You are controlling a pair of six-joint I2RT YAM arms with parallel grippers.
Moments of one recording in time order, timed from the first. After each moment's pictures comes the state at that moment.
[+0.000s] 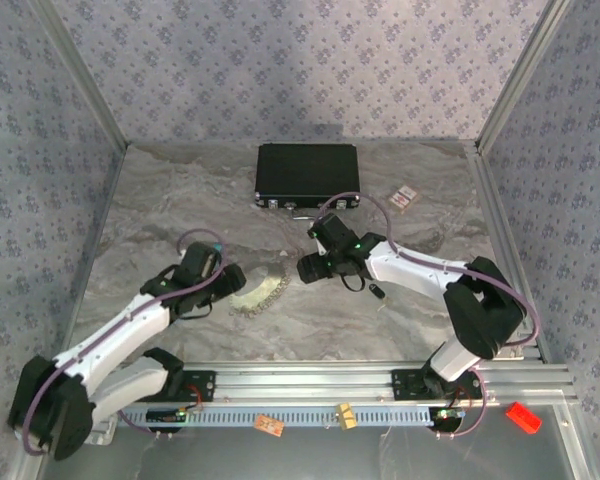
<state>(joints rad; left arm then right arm) -0.55 0.95 0.53 -0.56 -0.04 -0.92 0.76 1.59 1.01 -0.44 -0.01 0.36</state>
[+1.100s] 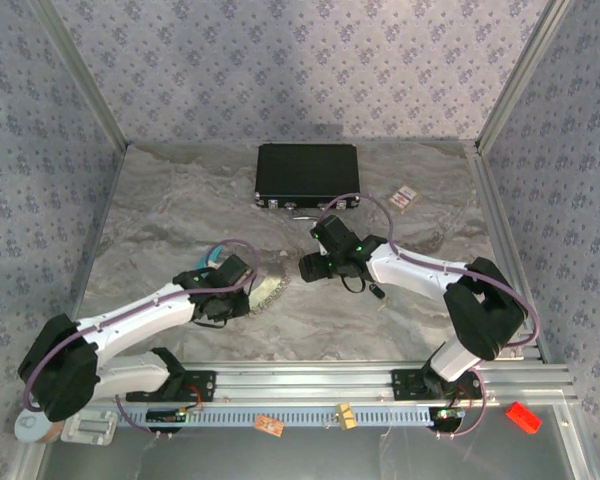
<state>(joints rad) -0.80 1.16 0.63 -0.71 -0.14 -0.97 0.76 1.58 0.97 -0.40 0.01 0.40</state>
